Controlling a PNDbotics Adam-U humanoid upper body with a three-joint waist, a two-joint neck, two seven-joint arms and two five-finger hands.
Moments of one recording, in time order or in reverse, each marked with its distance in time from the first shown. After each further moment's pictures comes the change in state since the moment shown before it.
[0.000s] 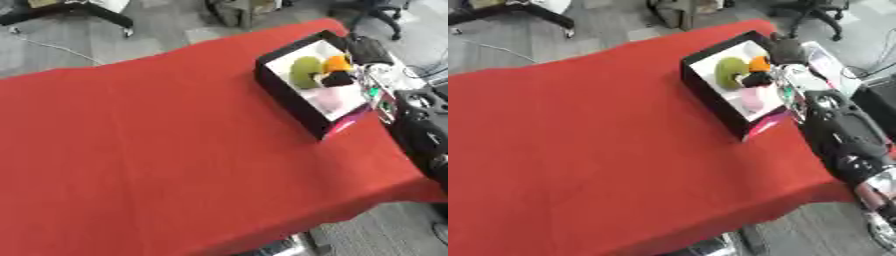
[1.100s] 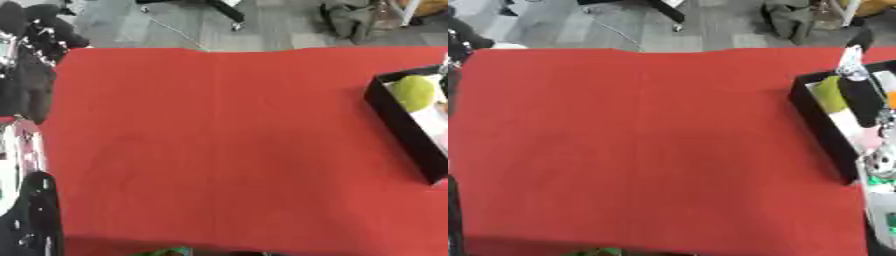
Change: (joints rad) left arm 0.057 -0.209 -0.056 -0.191 0.024 0.006 0.034; right arm 0.277 0.513 -0.024 -0.665 -0.364 -0.081 -0.766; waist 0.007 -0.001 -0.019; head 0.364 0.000
